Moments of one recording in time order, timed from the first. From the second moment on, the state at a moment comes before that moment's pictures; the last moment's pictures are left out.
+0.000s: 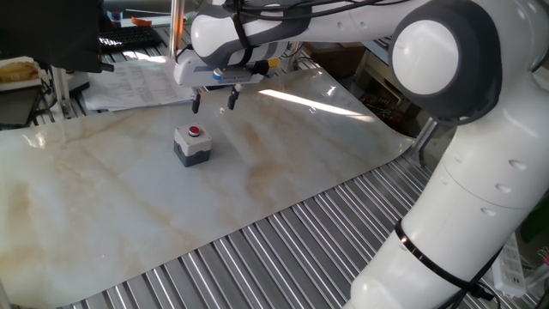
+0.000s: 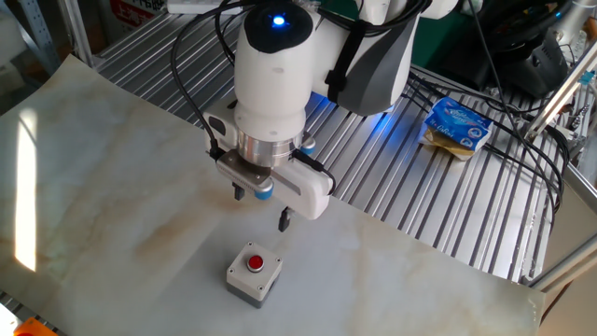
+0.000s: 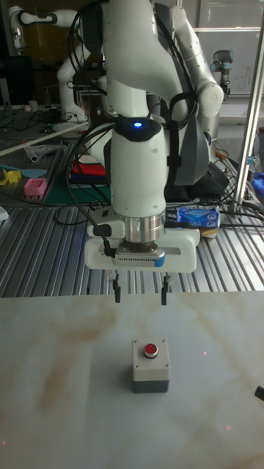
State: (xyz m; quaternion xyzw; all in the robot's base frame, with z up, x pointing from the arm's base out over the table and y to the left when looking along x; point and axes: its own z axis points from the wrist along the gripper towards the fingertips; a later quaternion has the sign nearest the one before) arm 0.570 0.031 0.244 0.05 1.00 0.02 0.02
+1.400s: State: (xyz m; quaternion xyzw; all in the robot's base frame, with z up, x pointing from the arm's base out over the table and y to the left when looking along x) arm 0.593 0.012 0.221 0.02 1.00 -0.01 0.05
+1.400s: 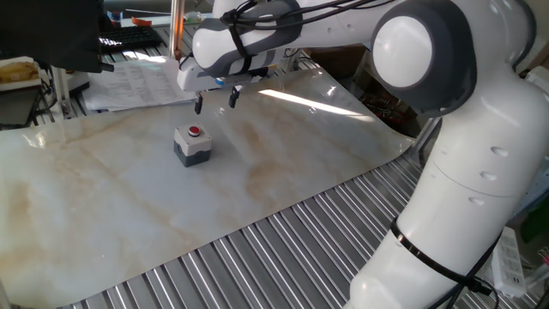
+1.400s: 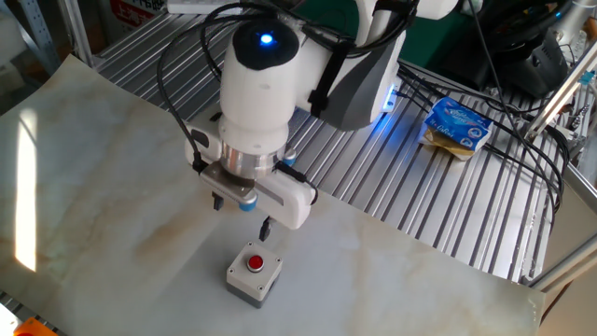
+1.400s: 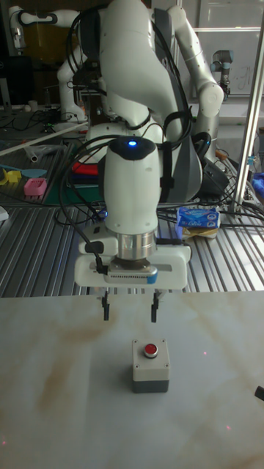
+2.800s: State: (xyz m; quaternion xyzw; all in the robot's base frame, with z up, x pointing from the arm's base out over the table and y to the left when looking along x) arm 0.604 0.013 0.197 0.02 1.00 -0.01 0.05
